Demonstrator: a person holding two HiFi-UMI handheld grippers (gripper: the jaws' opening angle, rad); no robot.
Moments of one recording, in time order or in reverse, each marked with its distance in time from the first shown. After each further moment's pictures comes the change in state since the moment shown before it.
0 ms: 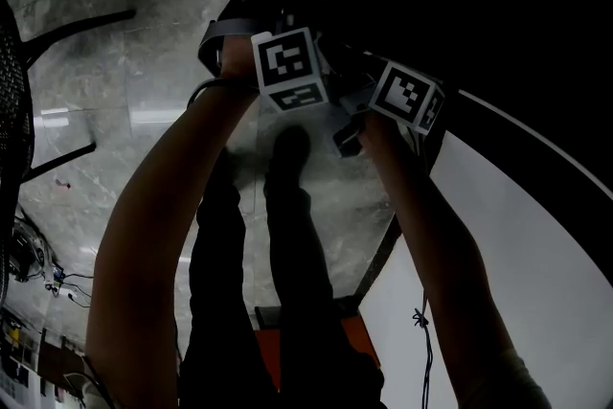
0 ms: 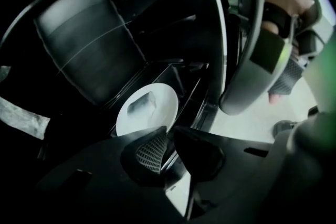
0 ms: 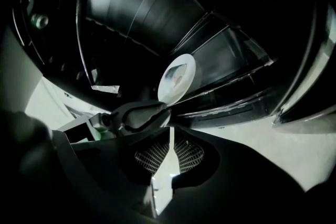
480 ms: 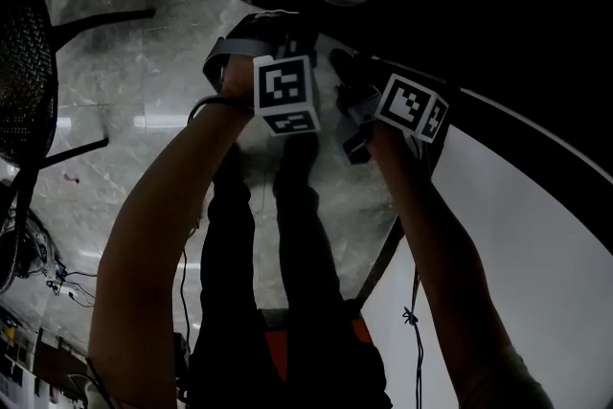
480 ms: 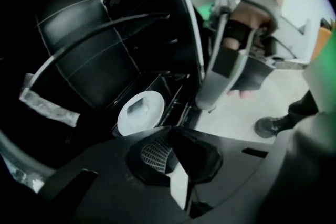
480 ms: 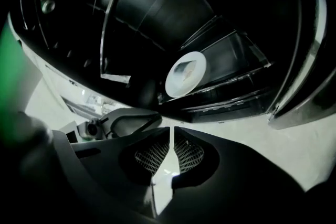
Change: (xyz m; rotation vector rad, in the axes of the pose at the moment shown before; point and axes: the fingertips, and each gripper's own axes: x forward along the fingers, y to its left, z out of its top) left arm -0.053 -0.019 -0.005 0.042 -0.079 -0.086; right arm -0.015 0.017 -0.015 -0.056 0.026 -0.077
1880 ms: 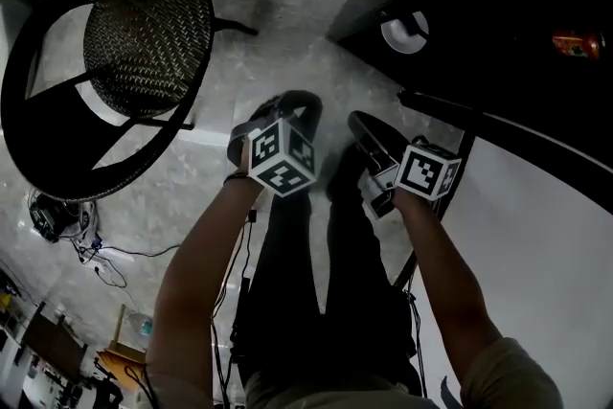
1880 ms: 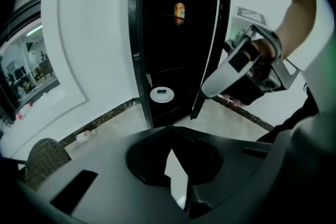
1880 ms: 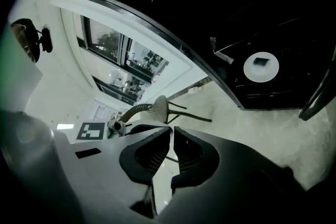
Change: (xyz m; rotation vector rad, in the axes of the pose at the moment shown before) left arm -0.255 0.003 -0.070 -0.574 -0.021 -0.058; right arm -0.069 0.239 -0.081 -0.205 0.123 0.208
